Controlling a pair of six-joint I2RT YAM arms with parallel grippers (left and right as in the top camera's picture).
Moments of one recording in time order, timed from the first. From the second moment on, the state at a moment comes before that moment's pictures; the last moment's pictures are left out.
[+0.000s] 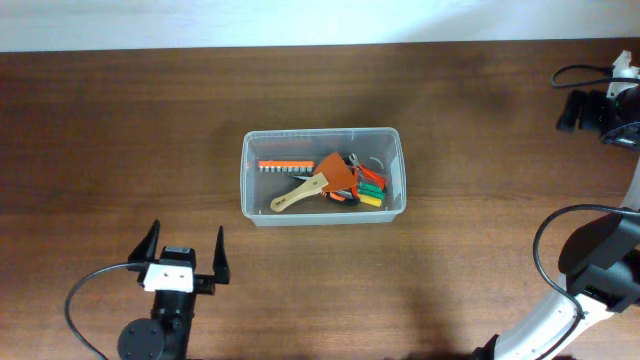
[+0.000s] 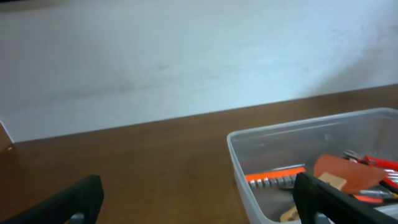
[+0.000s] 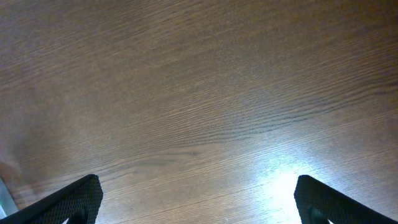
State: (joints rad) left arm -0.06 0.02 0.16 -0.14 0.03 0.11; right arm -0.49 2.07 2.15 -1.37 -0.07 -0.15
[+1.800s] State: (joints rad) left arm 0.00 0.02 0.04 -0.13 0.01 0.11; right arm -0.49 2.07 2.15 -1.37 -0.07 -0.15
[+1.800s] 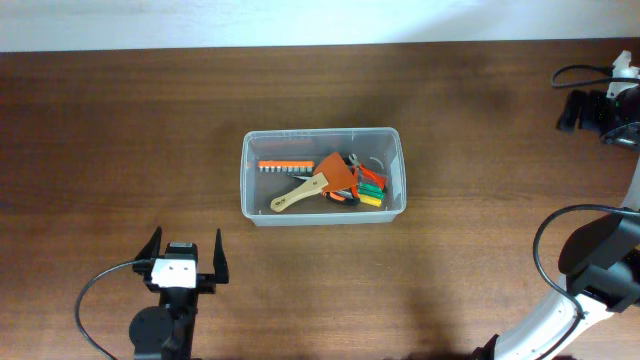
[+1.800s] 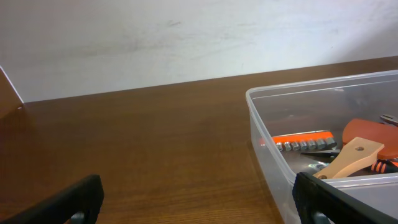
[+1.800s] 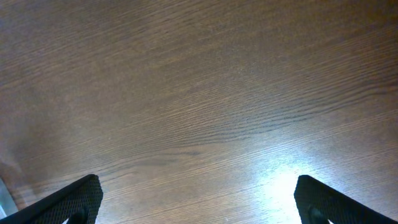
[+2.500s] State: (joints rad) left arm 0.00 0.02 0.04 -0.13 0.01 0.11; right arm -0.49 2.07 2.15 -1.31 -0.07 -0.15
